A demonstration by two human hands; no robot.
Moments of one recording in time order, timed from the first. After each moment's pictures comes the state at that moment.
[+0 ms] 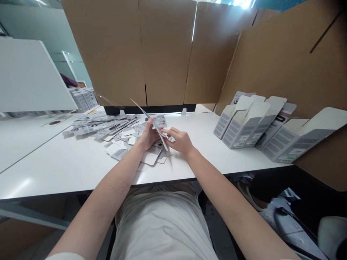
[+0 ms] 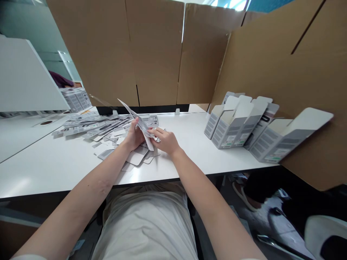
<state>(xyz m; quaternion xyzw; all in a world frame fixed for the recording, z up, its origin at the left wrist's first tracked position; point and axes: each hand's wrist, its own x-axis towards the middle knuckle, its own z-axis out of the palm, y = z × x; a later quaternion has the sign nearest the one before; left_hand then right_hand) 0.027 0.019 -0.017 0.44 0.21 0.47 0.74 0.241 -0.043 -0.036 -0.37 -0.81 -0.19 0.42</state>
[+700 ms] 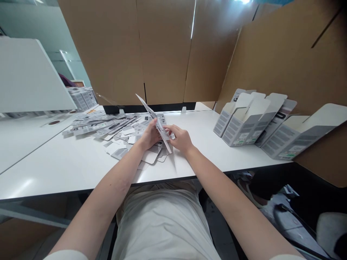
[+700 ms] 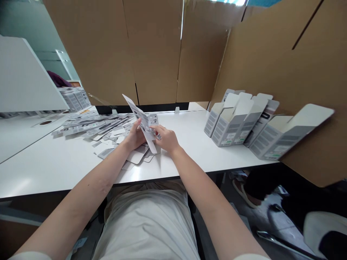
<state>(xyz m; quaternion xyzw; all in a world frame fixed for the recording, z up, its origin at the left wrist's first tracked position) 0.033 0.000 -0.007 0.52 0.20 0.41 0.72 0.240 -0.044 -0.038 -0.40 -0.78 -0.09 0.46</state>
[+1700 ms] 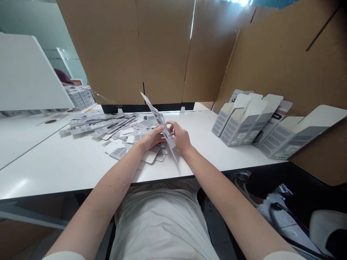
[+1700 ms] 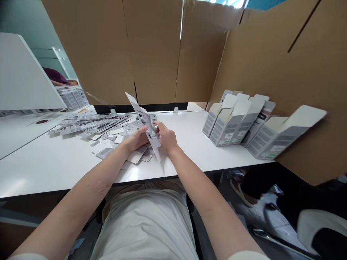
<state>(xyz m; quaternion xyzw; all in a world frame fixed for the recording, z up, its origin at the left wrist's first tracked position) 0.041 -0.011 -0.009 0.59 0.16 0.35 0.71 0.242 -0.044 -0.042 -0.46 -0.74 -0.06 0.48</state>
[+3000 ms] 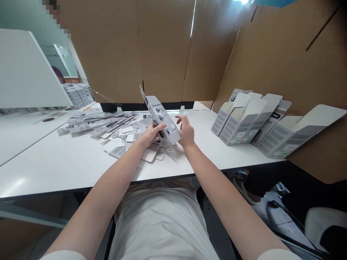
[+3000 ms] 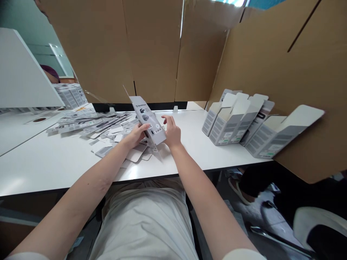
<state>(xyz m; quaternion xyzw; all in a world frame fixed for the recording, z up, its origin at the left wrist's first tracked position) 0.044 -0.007 -0.006 0.57 0.26 0.47 0.62 0.256 -0.042 -0.031 -0.51 -0.67 -0.12 0.52</state>
